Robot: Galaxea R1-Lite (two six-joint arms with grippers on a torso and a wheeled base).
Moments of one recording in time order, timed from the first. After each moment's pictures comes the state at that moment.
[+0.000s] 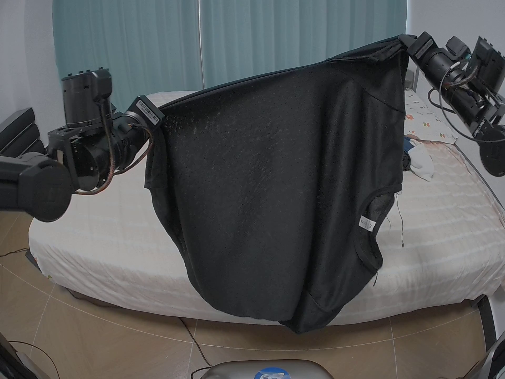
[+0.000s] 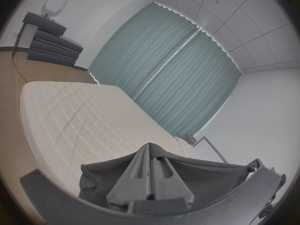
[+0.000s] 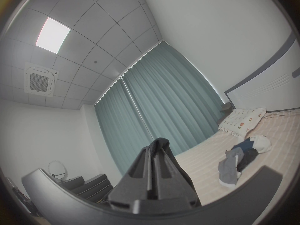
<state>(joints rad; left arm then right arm) -0.38 1.71 -1.14 -0.48 0.31 -0.77 0.25 1.73 -1.33 -0.83 -0.08 0.49</state>
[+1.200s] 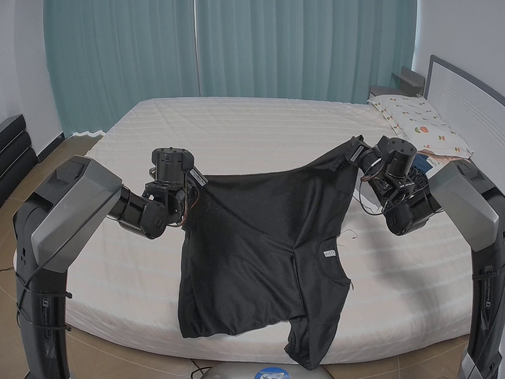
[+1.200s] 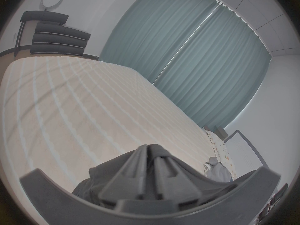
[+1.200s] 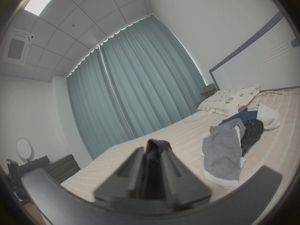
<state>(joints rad) -0.33 2.34 -1.44 -0.58 0.33 -0.81 0.24 2.39 -1.39 -1.18 -0.19 0.40</state>
